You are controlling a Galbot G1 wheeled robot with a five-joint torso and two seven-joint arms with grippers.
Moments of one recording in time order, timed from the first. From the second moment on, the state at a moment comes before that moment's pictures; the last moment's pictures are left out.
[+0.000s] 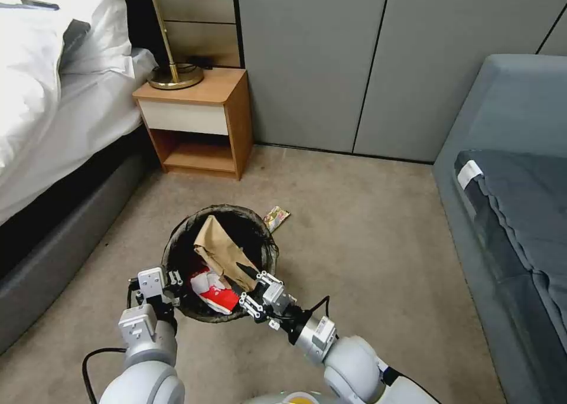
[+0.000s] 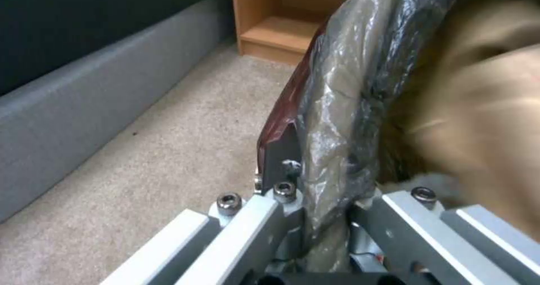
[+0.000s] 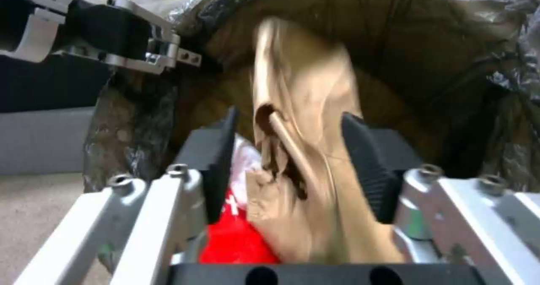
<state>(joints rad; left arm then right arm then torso) 1.74 -1.46 -0.53 -2.30 -0.20 0.34 -0.39 -1.22 1.18 -0.21 1.79 0.16 0.25 -0.18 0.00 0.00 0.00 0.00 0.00</state>
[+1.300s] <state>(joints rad) 1.71 -1.45 -0.56 -2.21 -0.22 0.33 -0.39 -1.49 1.32 0.13 2.07 0.06 0.37 0.08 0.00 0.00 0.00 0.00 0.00</state>
